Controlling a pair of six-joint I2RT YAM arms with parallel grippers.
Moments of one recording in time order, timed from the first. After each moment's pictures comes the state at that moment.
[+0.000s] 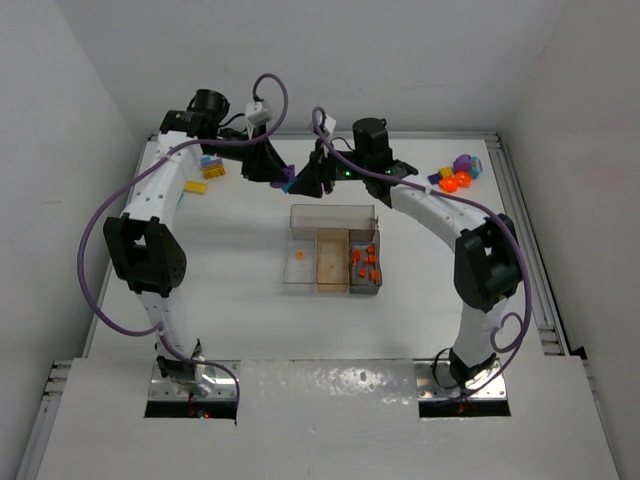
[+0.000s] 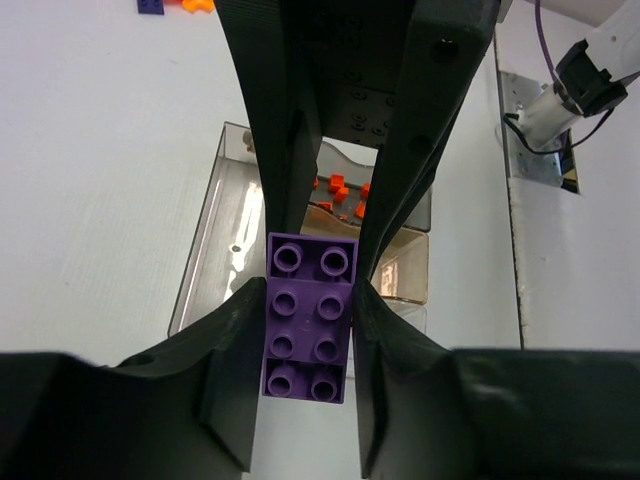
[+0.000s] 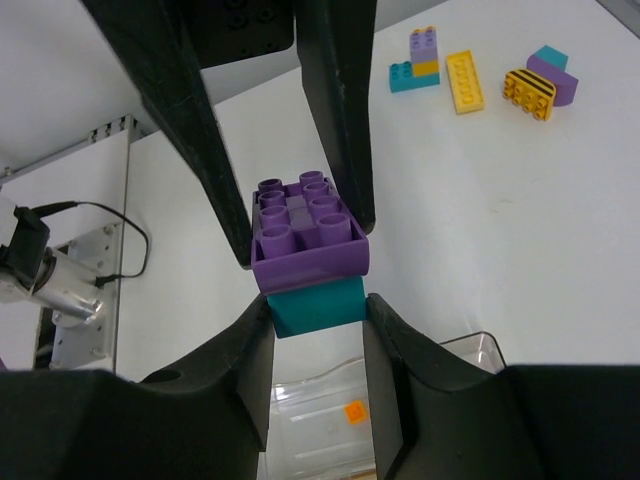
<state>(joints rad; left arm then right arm) -0.13 1.90 1.96 -1.13 1.22 0.78 0.51 1.88 1.50 0.07 -0.85 0.04</state>
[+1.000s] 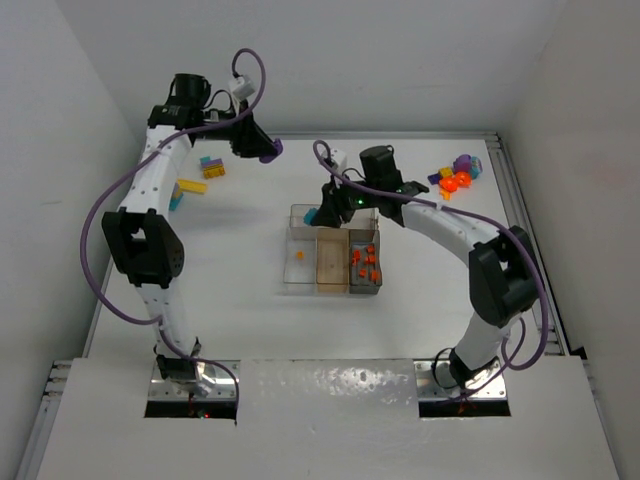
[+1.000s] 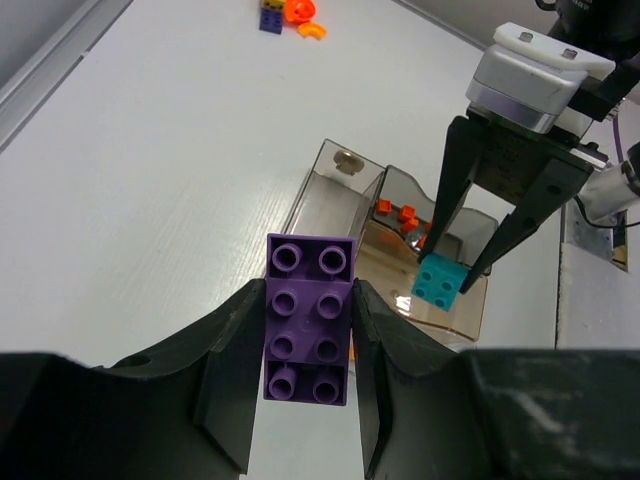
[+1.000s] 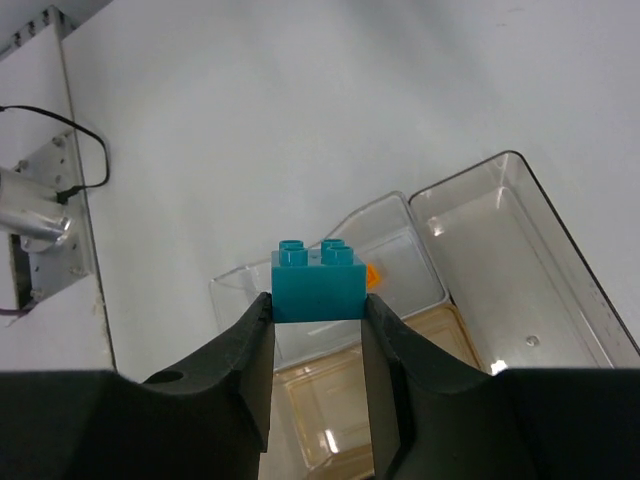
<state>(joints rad) -0.04 1.97 2.05 -0.88 1.16 0.45 0.50 1.74 1.25 -0.11 -0.74 -0.07</state>
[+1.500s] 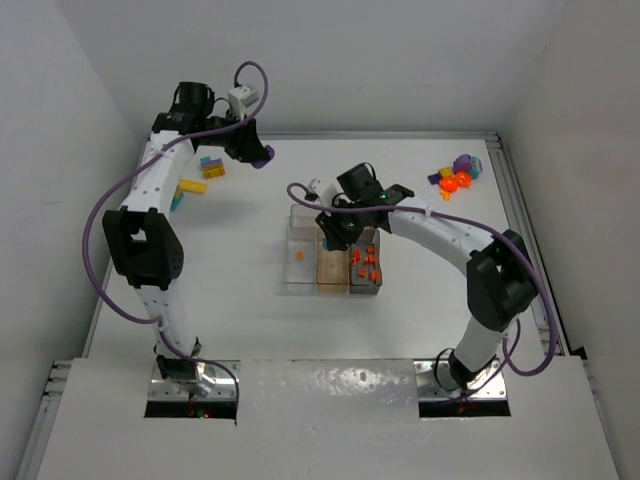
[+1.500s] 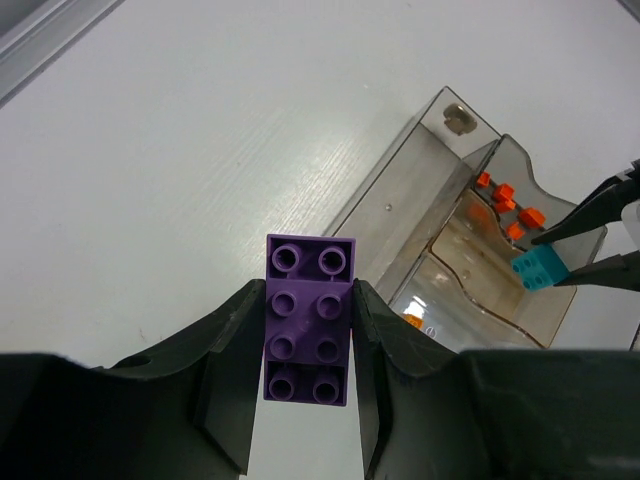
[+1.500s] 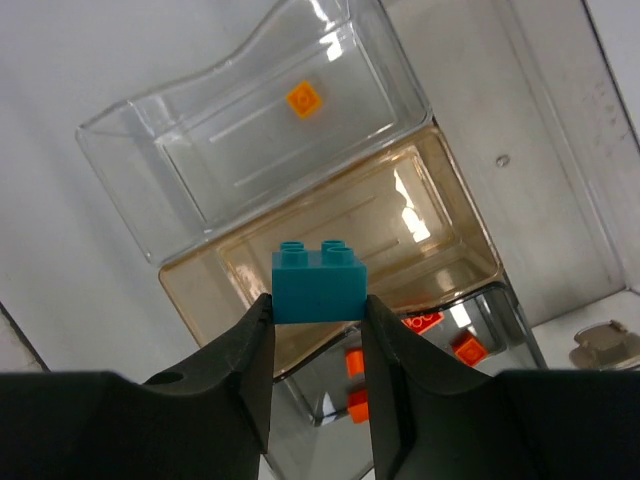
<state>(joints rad) -0.05 1.96 1.95 -0.81 0.86 0.37 0.62 1.74 1.31 -0.53 -0.31 -0.30</state>
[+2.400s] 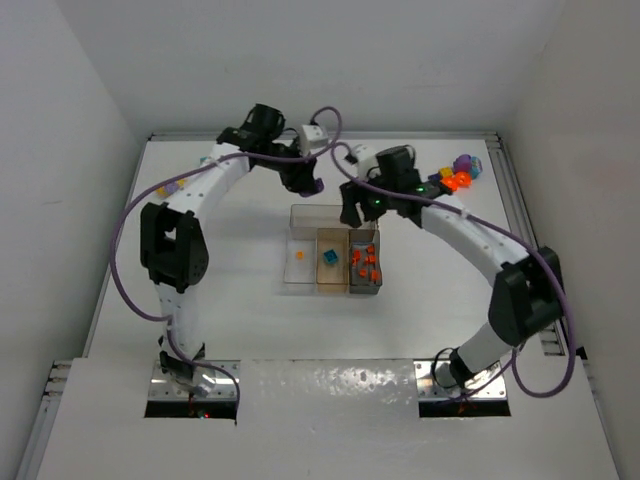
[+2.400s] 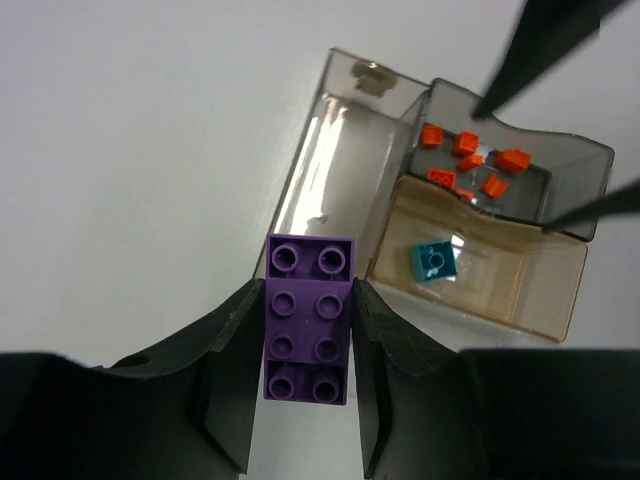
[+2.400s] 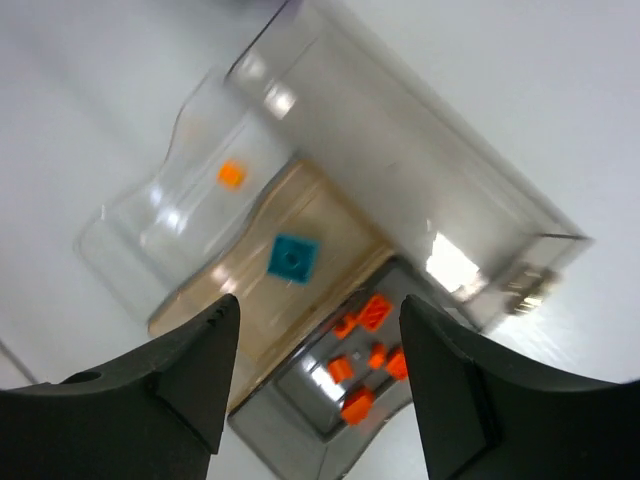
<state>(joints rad) -0.30 1.99 1.88 -0.81 0.77 0.58 0.52 1.66 1.27 -0.45 -0.29 -0.09</state>
